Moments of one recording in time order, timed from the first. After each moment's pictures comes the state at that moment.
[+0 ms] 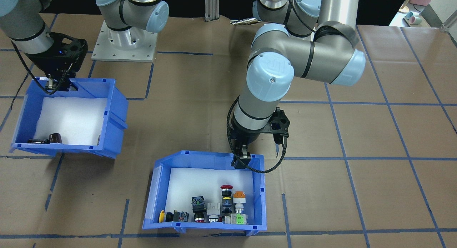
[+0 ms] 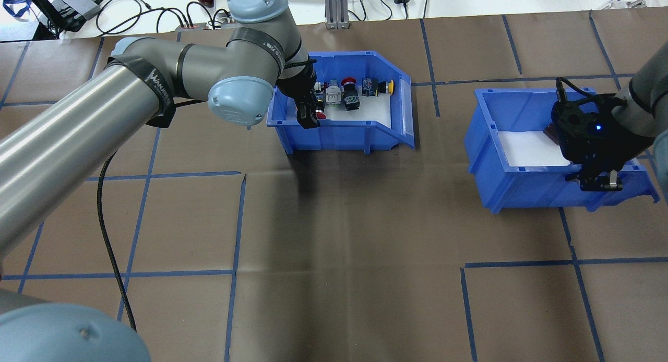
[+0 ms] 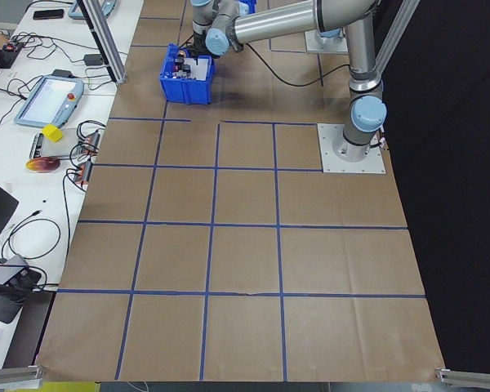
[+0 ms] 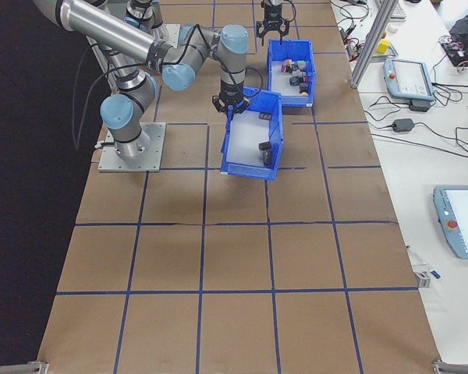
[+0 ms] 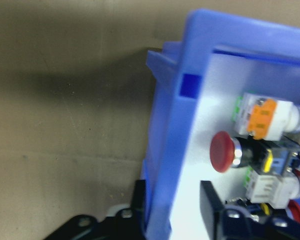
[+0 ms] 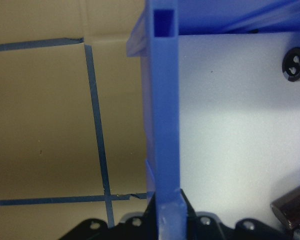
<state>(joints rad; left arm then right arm) -1.78 -1.93 -1.53 -1.19 1.46 -1.76 1.23 -1.75 2.05 -1.83 -1.59 -1.82</state>
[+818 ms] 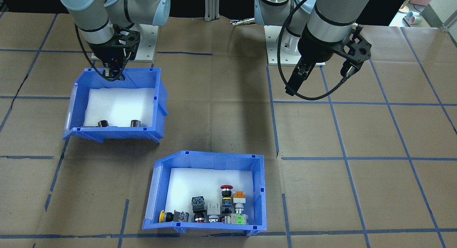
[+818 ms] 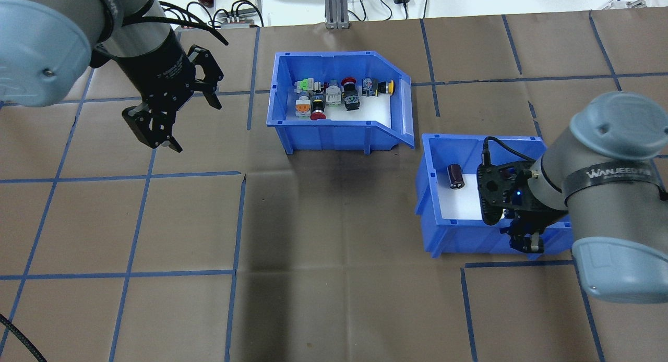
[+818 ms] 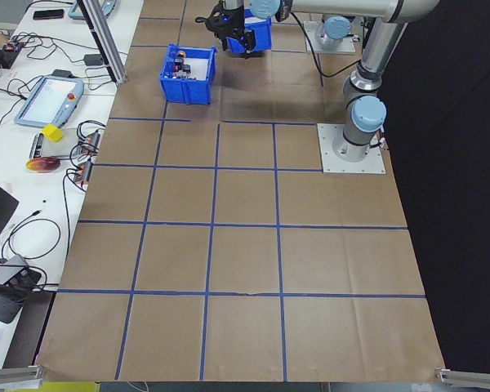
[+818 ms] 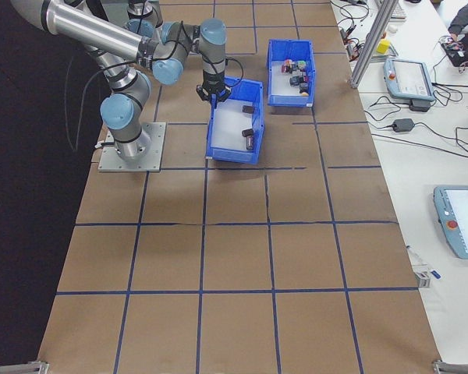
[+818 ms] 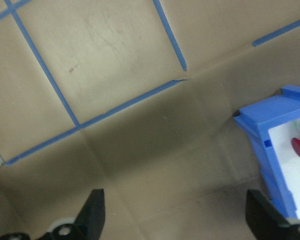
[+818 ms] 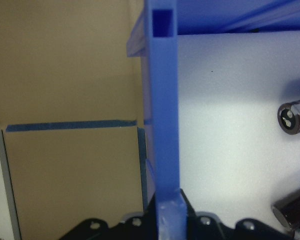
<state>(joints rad) -1.61 -1.59 -1.54 -1.68 1.58 -0.96 1.51 -1.88 2.23 -1.91 -1.58 -1.58</state>
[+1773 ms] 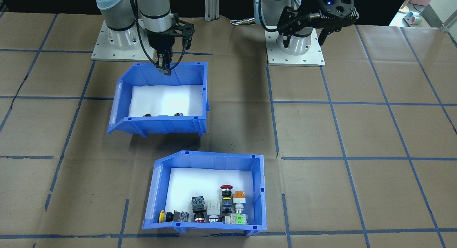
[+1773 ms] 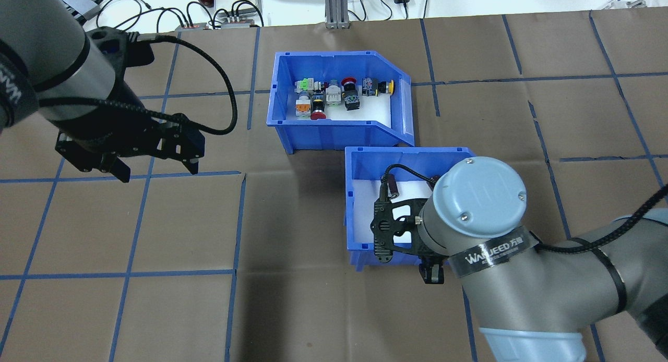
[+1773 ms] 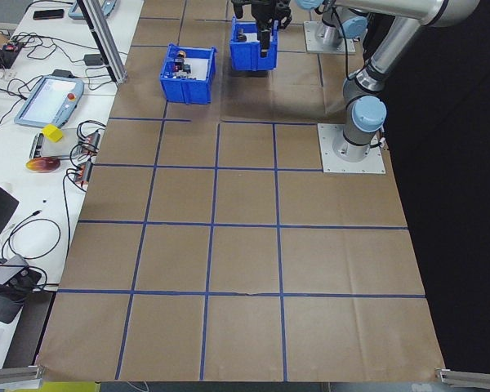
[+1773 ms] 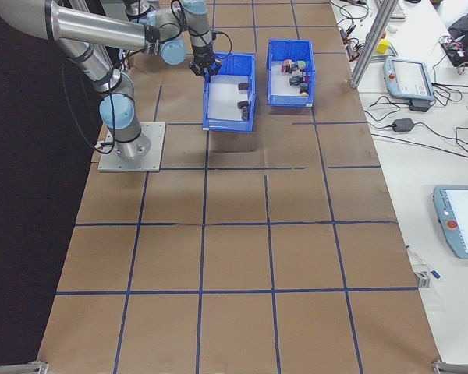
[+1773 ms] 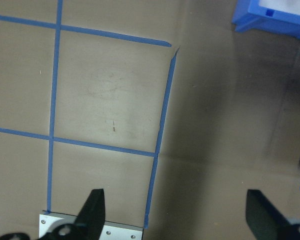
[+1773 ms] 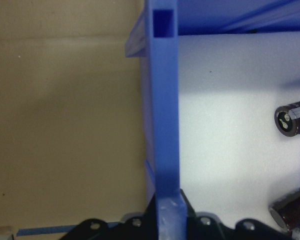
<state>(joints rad) -1.60 -1.31 -1.74 -1.70 1.59 -0.13 1.91 -1.81 2.23 -2.07 -1.60 -1.19</state>
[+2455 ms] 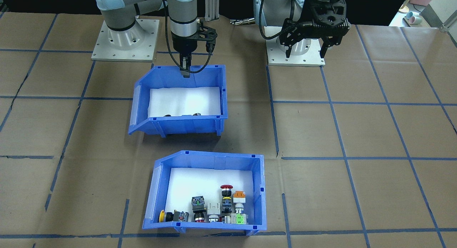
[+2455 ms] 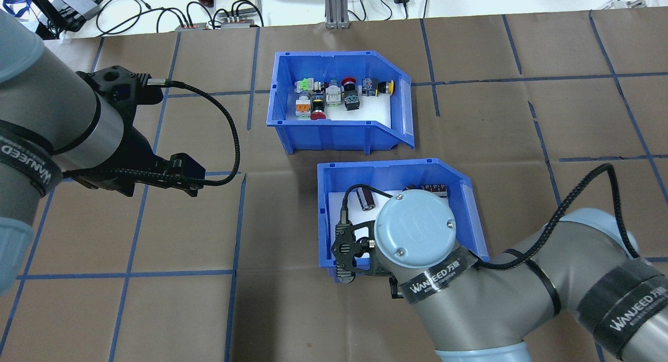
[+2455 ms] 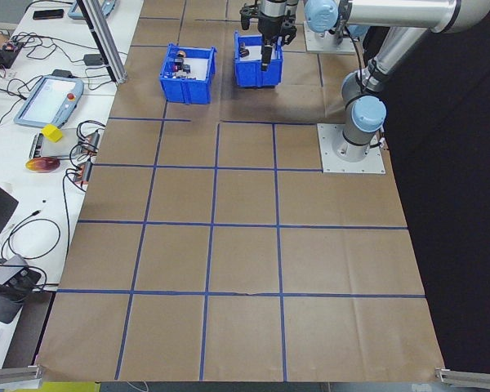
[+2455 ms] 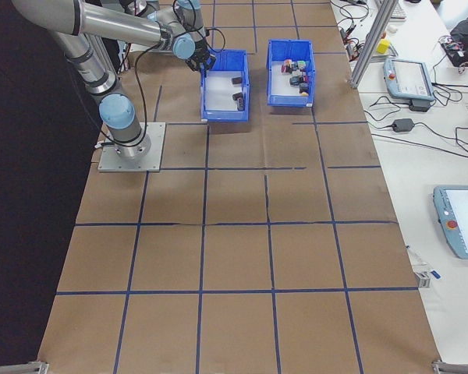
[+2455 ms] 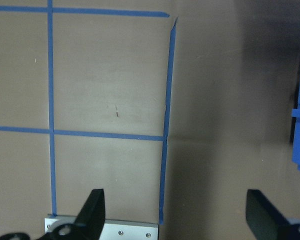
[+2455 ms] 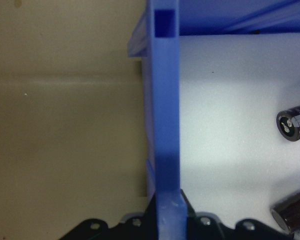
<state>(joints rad) -1.57 -1.30 -1.85 -1.49 1.63 0.03 2.09 -1.69 2.23 -2.19 -1.65 -1.05</state>
